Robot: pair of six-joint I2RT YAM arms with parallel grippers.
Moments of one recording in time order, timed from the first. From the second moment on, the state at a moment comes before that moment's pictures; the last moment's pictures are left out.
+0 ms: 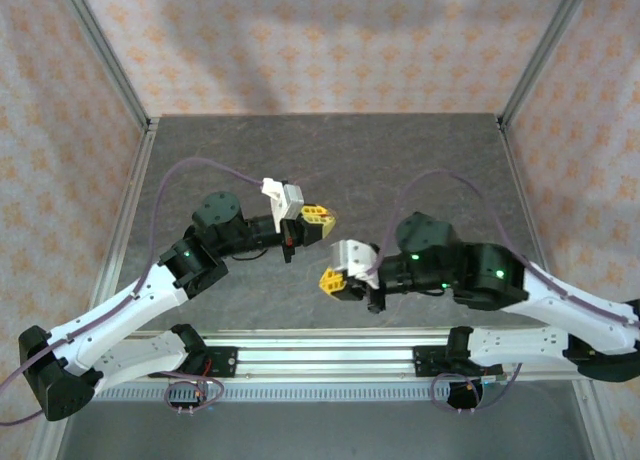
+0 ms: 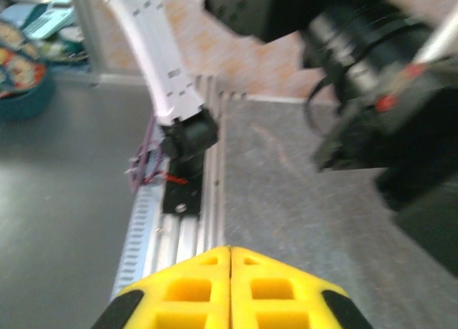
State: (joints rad) left arm -0.74 0.98 0.89 0.06 0.48 -0.13; right arm 1.24 0.93 1.25 -0.71 -0.23 -0.22
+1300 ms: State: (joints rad) left arm -0.66 1.28 1.44 -0.89 0.59 0.17; right arm 0.51 1.00 0.69 0.28 -0.81 0.87
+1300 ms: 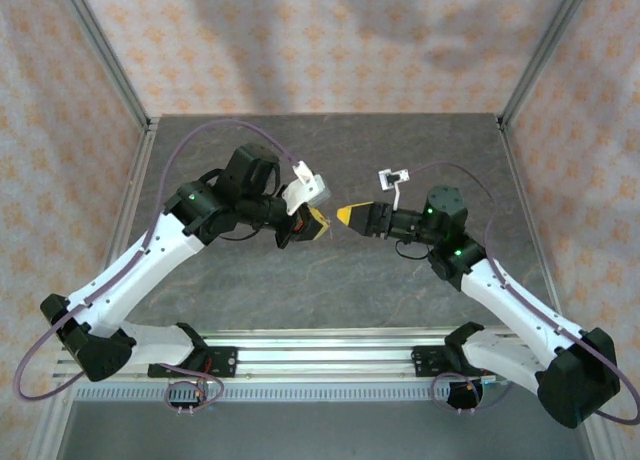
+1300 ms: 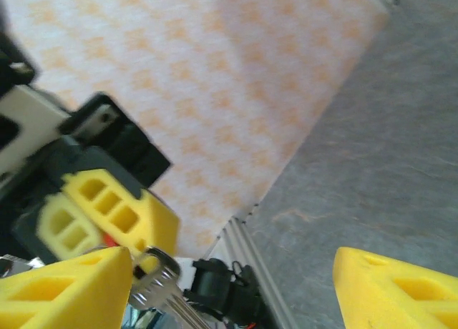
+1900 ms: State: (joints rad) left arm -0.66 1.26 1.43 -0.74 0.76 0.10; right arm 0.60 0.99 0.68 0.50 -0.98 0.98
